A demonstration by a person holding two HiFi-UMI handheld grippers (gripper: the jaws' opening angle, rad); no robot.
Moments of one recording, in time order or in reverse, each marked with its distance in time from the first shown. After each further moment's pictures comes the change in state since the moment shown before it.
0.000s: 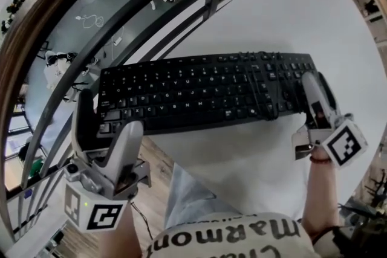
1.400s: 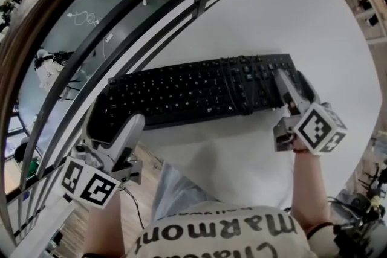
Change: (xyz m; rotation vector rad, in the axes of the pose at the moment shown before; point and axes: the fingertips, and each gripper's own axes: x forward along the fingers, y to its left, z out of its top) left arm 0.010 0.021 -0.062 -0.132 0.288 0.016; right arm 0.019 -0.026 -0.022 -0.050 0.158 -0.161
